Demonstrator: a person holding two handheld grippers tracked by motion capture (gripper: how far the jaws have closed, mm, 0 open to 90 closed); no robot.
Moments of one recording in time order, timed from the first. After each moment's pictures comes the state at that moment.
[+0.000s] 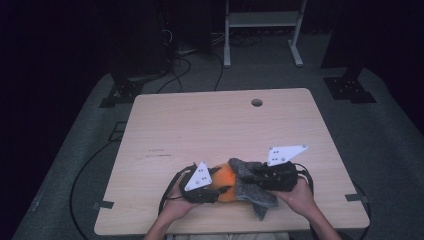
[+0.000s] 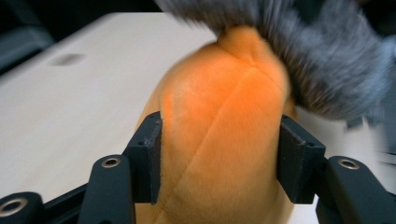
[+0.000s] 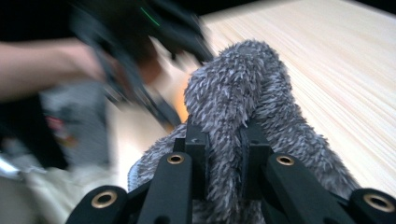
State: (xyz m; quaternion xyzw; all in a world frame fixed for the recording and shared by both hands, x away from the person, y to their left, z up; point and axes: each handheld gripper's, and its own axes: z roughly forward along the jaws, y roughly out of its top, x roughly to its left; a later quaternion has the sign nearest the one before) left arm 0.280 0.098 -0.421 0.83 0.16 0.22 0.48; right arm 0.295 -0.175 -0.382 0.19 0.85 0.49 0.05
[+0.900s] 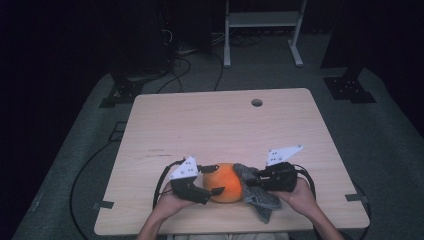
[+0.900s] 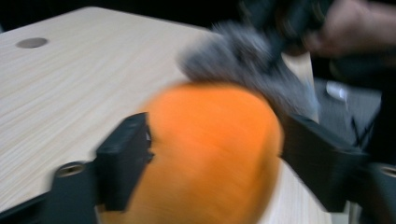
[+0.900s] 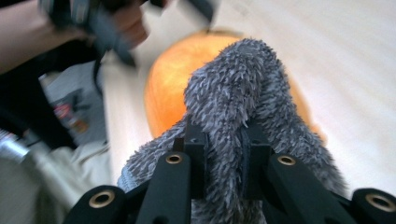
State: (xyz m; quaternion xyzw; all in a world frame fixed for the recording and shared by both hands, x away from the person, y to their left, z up) left arm 0.298 0.121 -0.419 0.81 0.19 0.07 0.54; right arm 0.303 -0.183 -0.409 0.21 0.86 0.46 -0.01
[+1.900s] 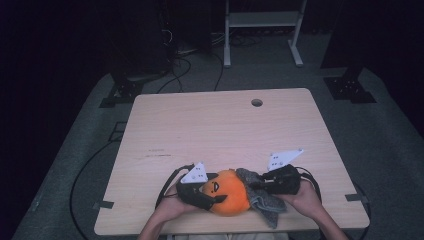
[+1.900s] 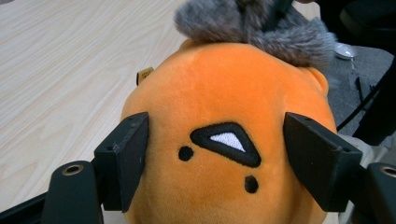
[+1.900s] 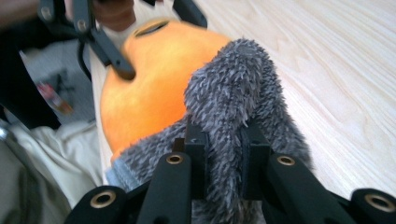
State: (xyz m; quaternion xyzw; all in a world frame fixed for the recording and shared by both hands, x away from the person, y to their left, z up) left arm 0.287 0.107 -0.433 0.86 0.15 0.06 0.47; right arm 0.299 -0.190 -0.409 0.20 0.87 0.44 0.02
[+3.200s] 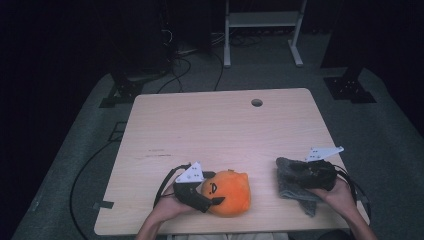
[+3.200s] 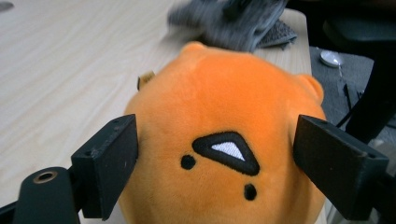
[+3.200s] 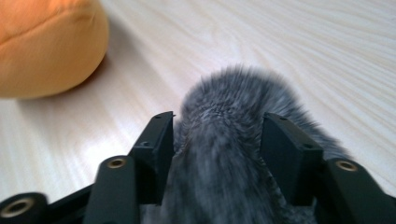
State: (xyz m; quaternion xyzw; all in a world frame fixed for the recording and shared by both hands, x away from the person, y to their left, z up) left arm 0.289 0.115 -0.427 0.85 0.15 0.05 0.50; right arm 0.318 -0.293 -0.438 0.33 0.85 0.40 0.09
